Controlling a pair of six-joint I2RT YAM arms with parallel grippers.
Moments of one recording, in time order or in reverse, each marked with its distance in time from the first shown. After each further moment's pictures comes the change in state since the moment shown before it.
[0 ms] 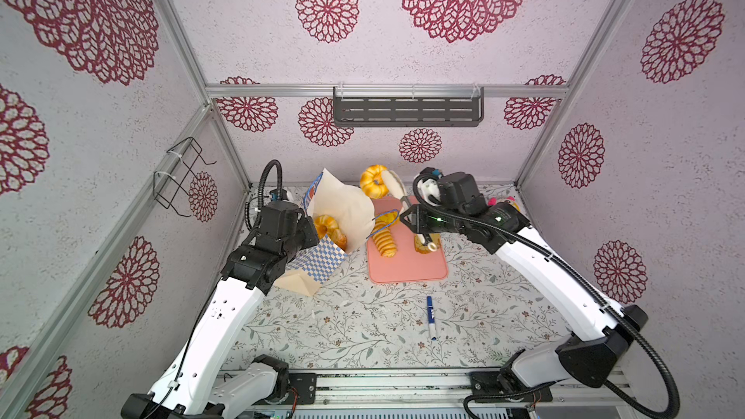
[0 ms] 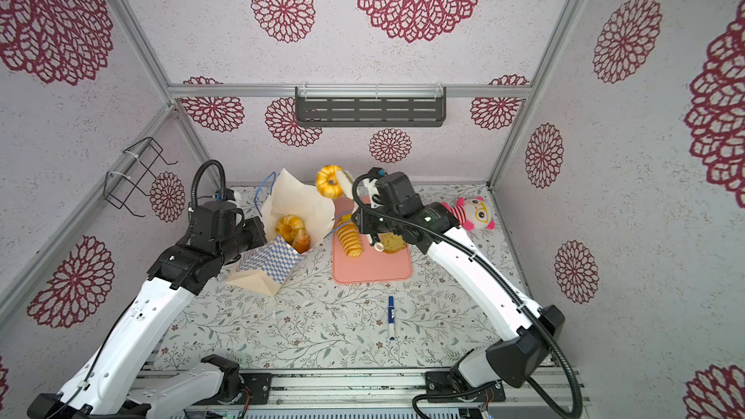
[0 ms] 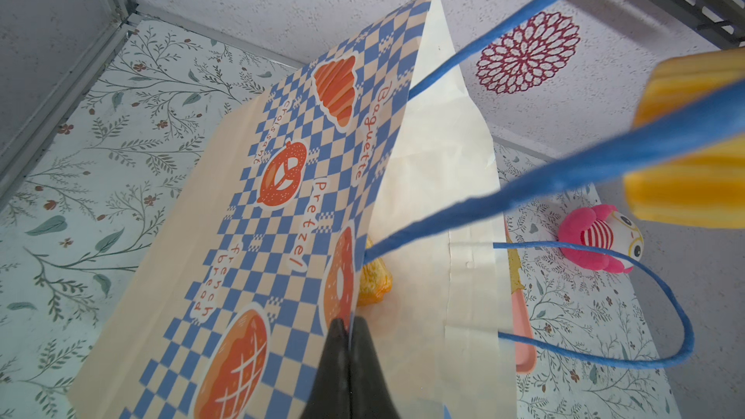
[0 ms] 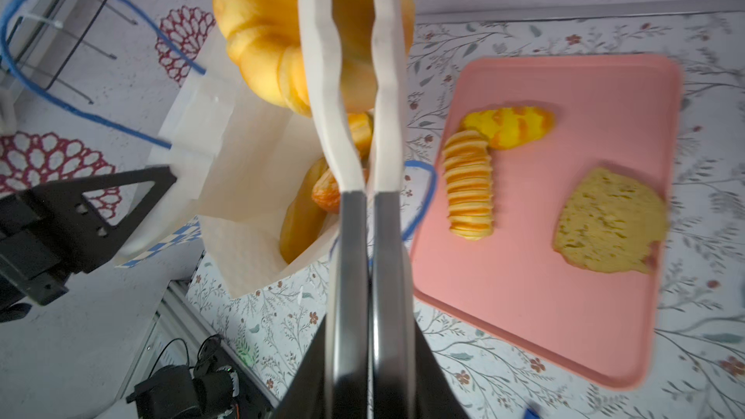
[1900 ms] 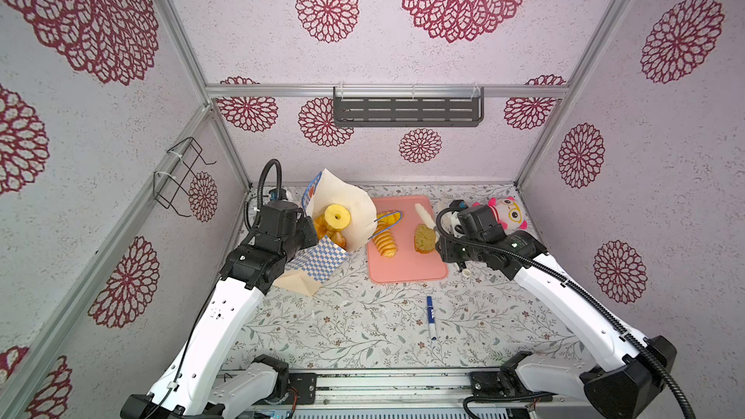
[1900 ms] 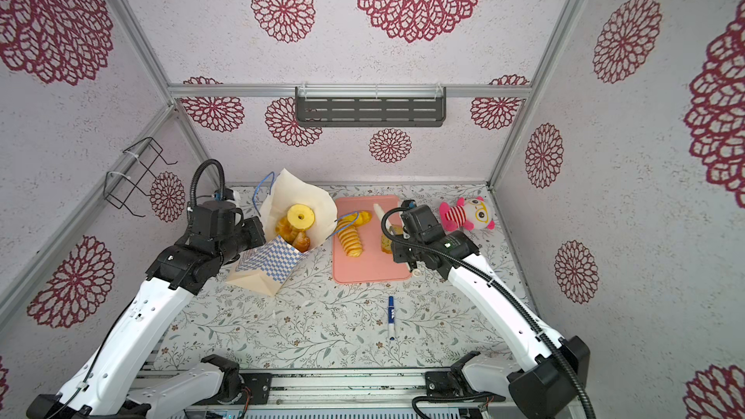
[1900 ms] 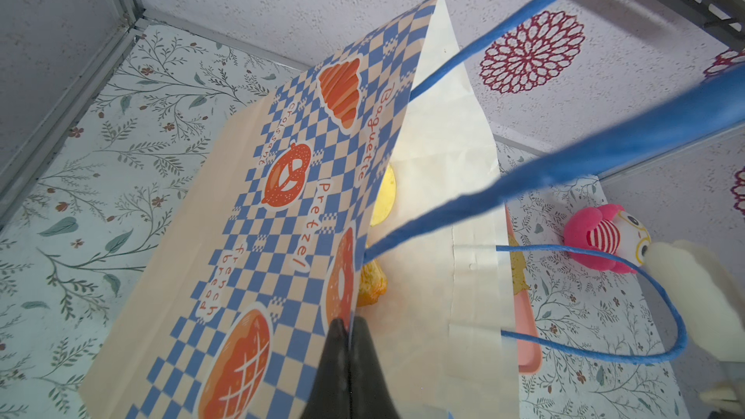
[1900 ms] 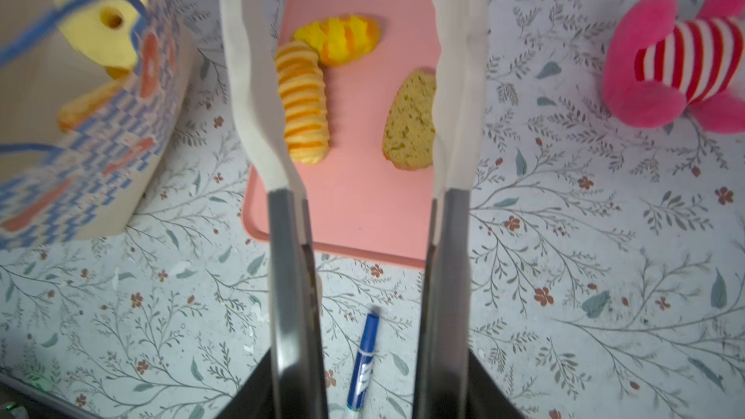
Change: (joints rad) left arm 0.001 0.000 0.012 -0.012 -0.011 0.010; right arm -0.151 -0.255 -0.444 -0.070 0.227 -0.130
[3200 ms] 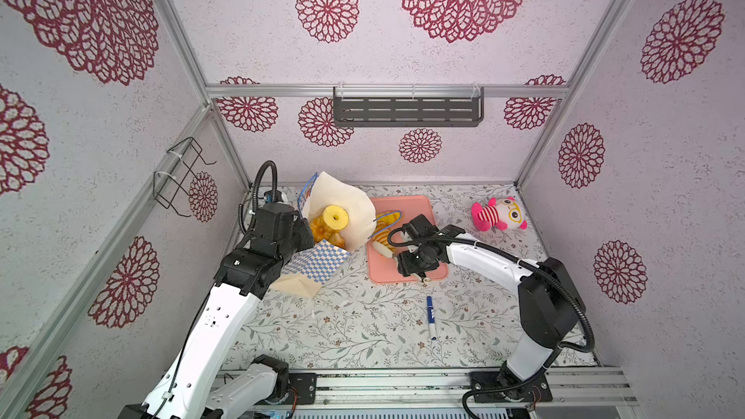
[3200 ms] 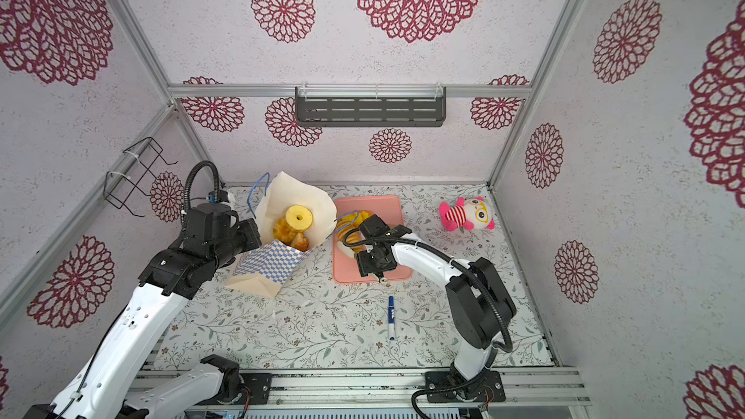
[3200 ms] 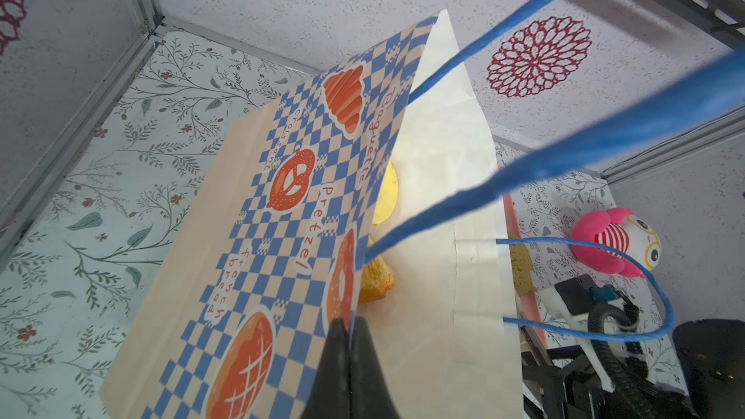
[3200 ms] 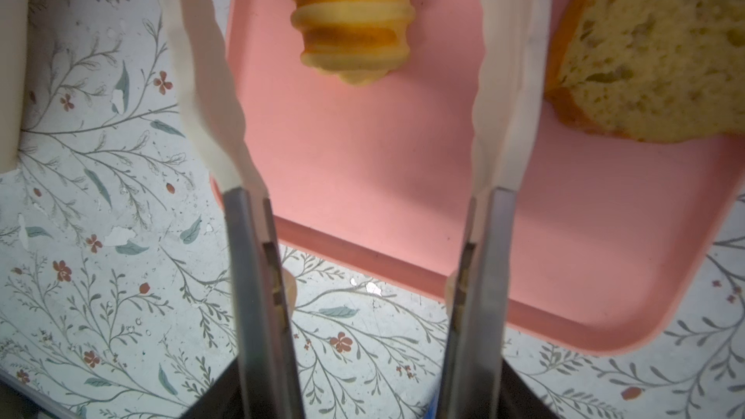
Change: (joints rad) left arm 0.005 -0.034 0.001 -0.037 -0.023 0.004; right arm 0.114 0.503 0.087 0.123 -0.142 -0.003
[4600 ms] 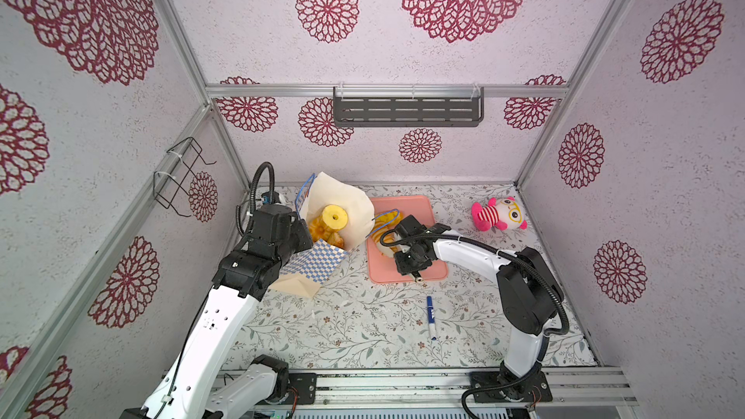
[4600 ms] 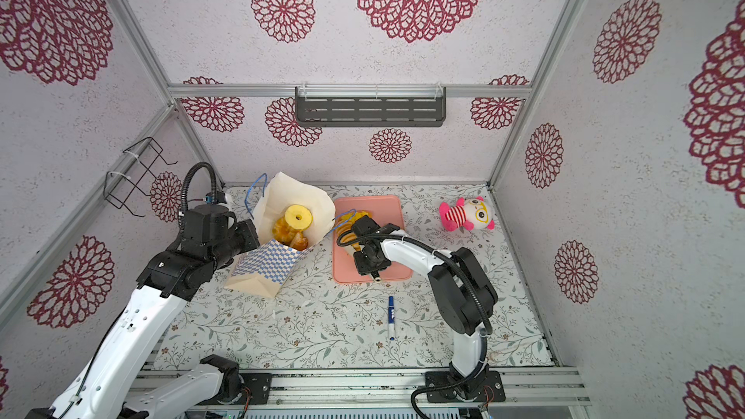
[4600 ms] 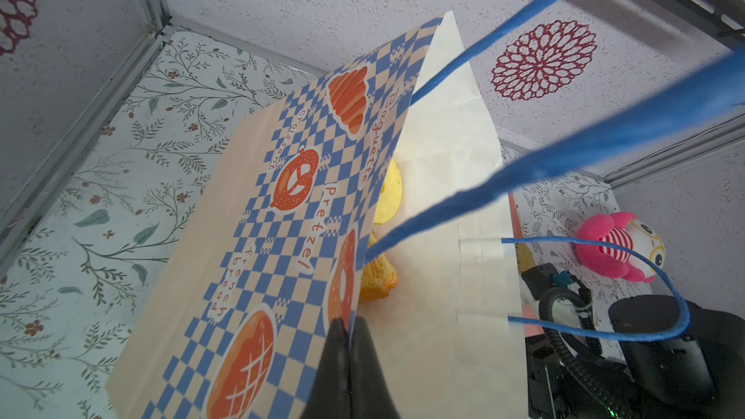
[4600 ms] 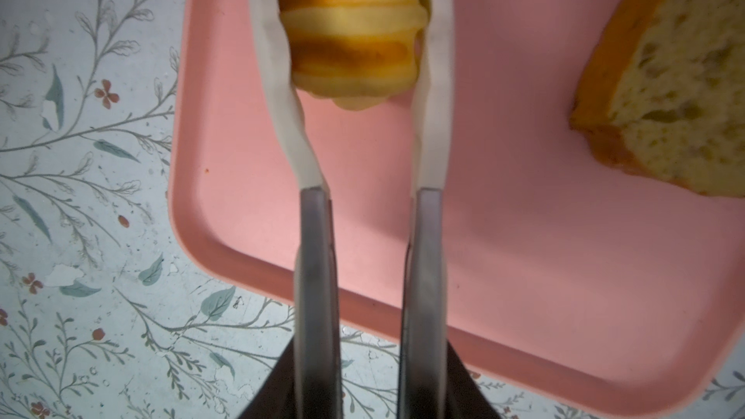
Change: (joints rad) left arm 0.013 -0.014 -0.011 0.000 0.001 0.000; right arm 0.019 0.117 0.068 0.000 0.037 -0.006
